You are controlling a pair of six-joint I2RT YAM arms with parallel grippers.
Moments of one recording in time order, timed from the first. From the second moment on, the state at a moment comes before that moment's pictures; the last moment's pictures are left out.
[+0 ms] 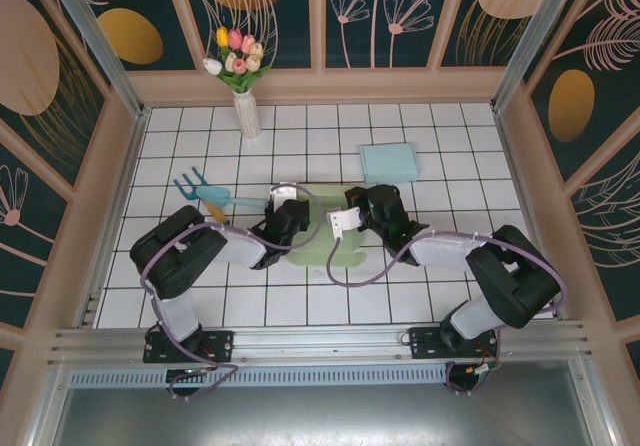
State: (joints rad) left arm -0.79 1.80 0.66 0.56 -0.55 -0.47; right arm 0.67 1.49 0.57 0.50 0.09 -1.47
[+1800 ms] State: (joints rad) left arm -0.79 1.89 0.63 0.79 -0.61 -0.24; right arm 0.78 1.05 0.52 0.35 0.19 -0.51
